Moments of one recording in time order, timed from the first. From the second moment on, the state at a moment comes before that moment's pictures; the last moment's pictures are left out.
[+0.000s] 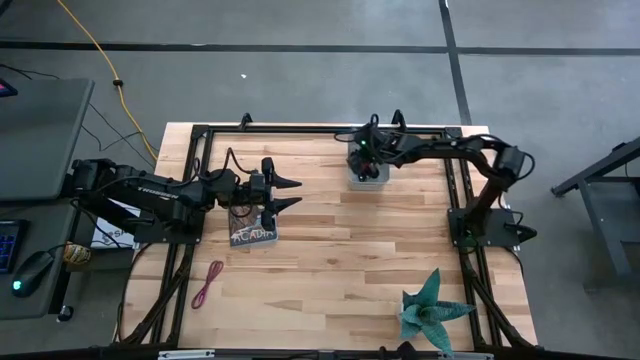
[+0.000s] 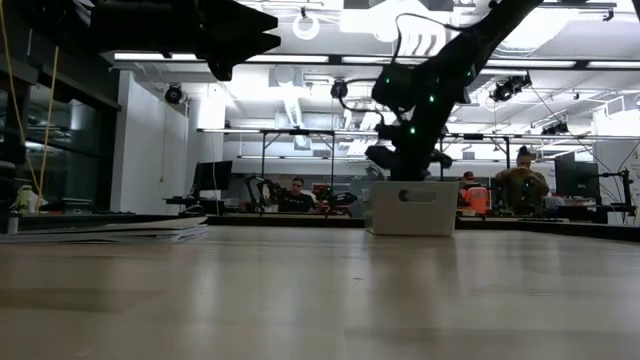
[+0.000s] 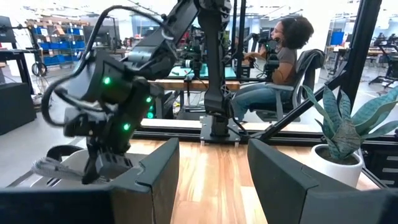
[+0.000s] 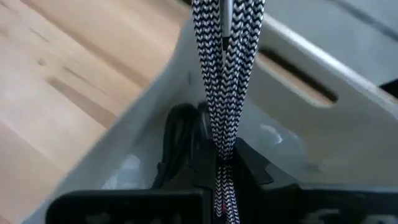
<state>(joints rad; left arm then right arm) 0.16 1.16 0.44 0.76 -0.04 0.00 -0.50 1.72 1.03 -0.29 0.31 0.32</state>
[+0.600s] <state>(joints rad) 0.16 1.16 0.44 0.76 -0.04 0.01 -0.51 1.74 1.03 -0.42 0.28 0.41</state>
